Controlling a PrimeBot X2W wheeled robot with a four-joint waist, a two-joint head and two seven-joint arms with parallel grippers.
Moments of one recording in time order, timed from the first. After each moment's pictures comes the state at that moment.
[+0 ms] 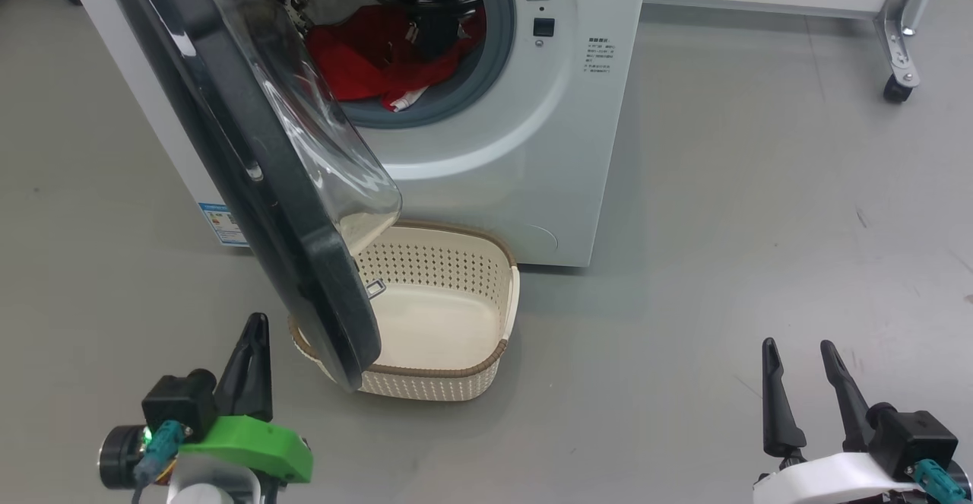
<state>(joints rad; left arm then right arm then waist) -0.10 0.05 -0.18 0.32 -0.37 0.02 -0.25 0.17 -0.15 0.20 0.02 0.44 -0.08 -0.26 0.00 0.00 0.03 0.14</state>
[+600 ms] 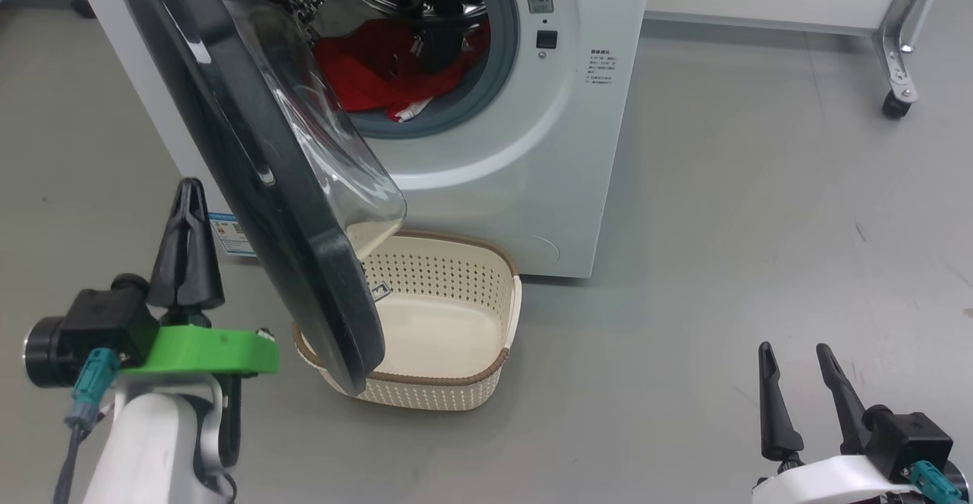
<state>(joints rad) -0.22 0.07 -0.11 0.12 -0.33 0.02 -0.25 0.17 -0.15 0.20 0.04 0.43 -0.06 -0.26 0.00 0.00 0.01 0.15</state>
